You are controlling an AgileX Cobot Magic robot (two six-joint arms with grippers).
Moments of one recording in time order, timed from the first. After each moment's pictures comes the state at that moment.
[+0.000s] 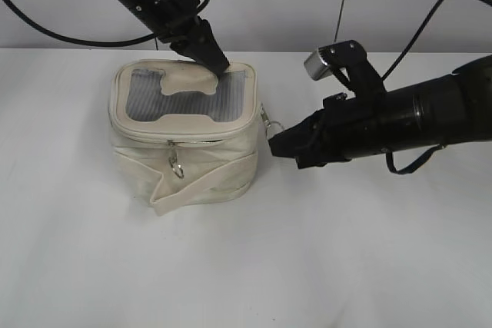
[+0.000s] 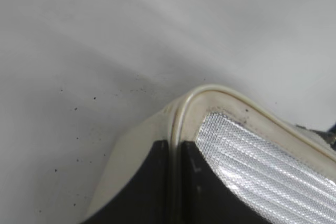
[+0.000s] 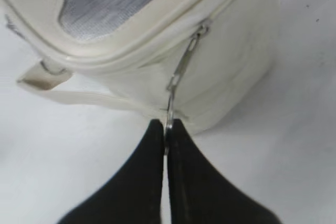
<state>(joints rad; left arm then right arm) -0.35 2.27 -2.01 -0.67 1.23 0.93 0.38 1.81 -0.84 1.65 0.50 -1.81</state>
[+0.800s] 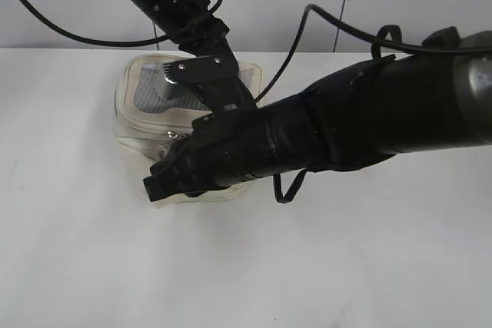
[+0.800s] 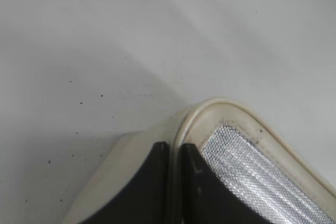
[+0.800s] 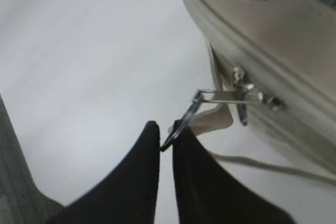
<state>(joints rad) -0.39 2.27 -2.01 -0.61 1.15 0.70 0.84 1.87 -1.01 1.75 0.22 -1.56</state>
